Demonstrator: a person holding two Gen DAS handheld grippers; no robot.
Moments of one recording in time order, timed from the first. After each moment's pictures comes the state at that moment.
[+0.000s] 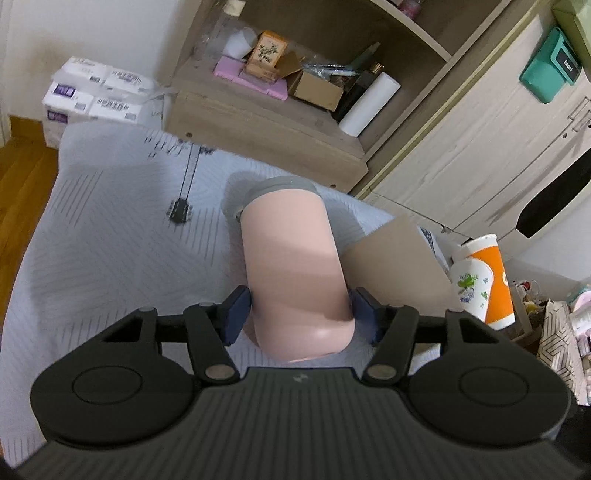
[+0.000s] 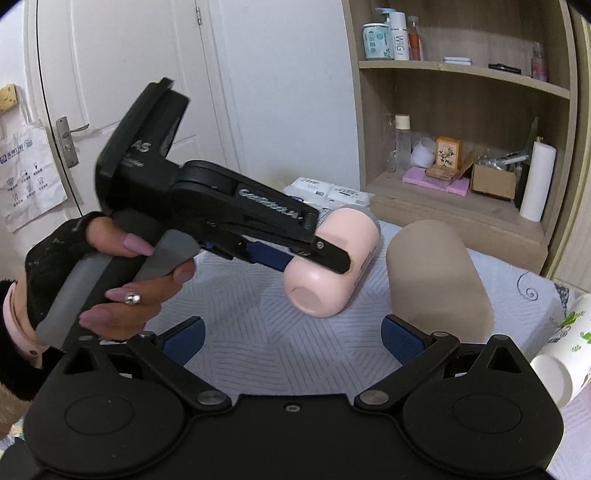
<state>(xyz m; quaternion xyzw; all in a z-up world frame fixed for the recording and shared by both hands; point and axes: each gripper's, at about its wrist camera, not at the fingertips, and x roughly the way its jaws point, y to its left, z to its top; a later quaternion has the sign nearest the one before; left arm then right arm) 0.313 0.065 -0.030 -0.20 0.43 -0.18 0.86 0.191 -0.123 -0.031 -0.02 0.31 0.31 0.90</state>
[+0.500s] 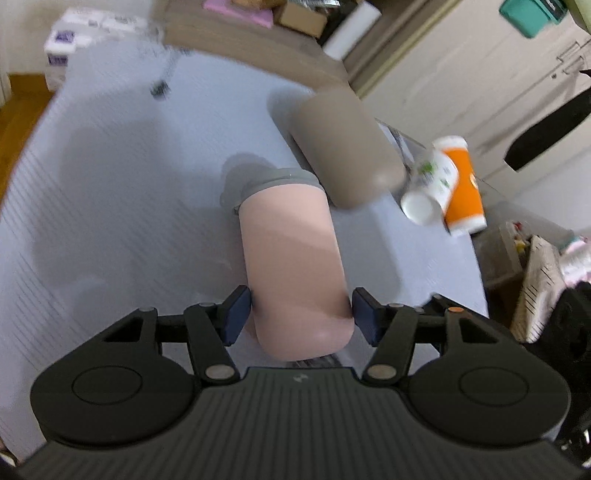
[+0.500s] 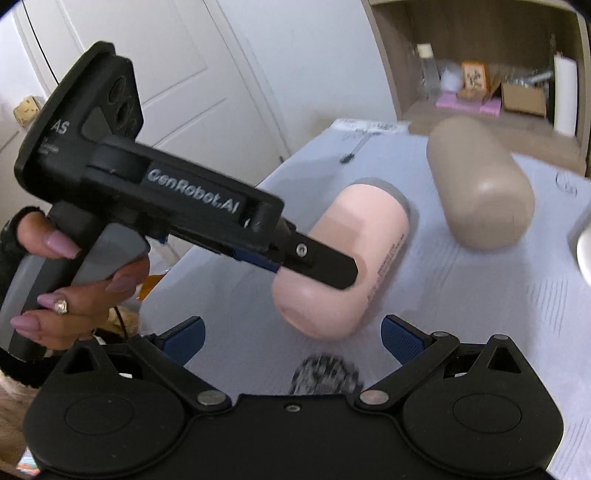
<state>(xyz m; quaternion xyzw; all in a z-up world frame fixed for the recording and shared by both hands) 0.224 0.032 -0.022 -0.18 0.53 -0.20 0.81 0.158 -0.140 -0.050 0.05 0.40 0.37 0.83</state>
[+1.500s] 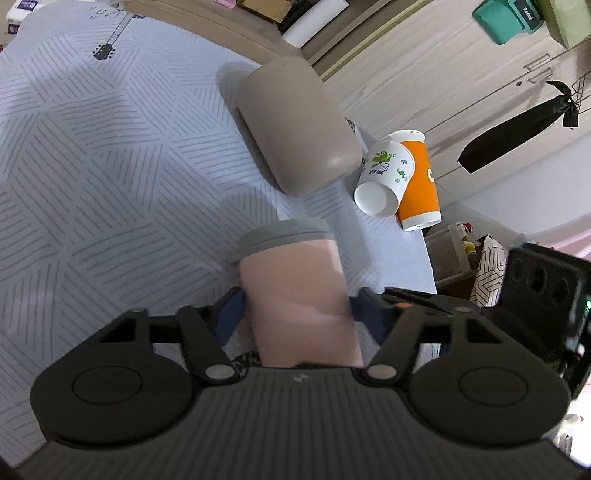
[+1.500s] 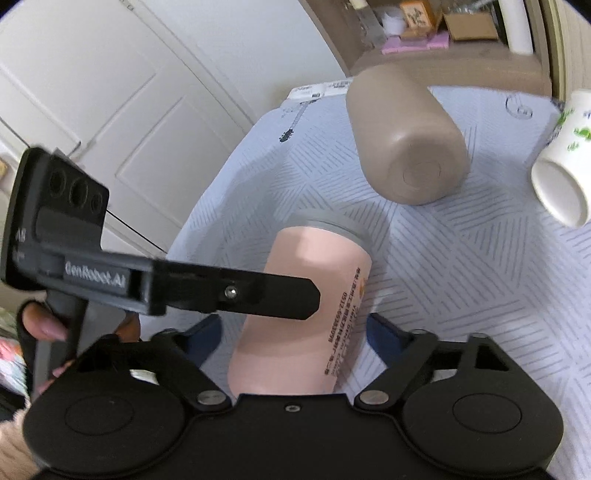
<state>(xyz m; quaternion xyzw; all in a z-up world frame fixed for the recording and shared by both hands) 0.229 0.024 -0.043 -0.24 0.51 -0.27 0.78 0.199 -0.177 -0.064 0.14 0.49 0.33 0.80</state>
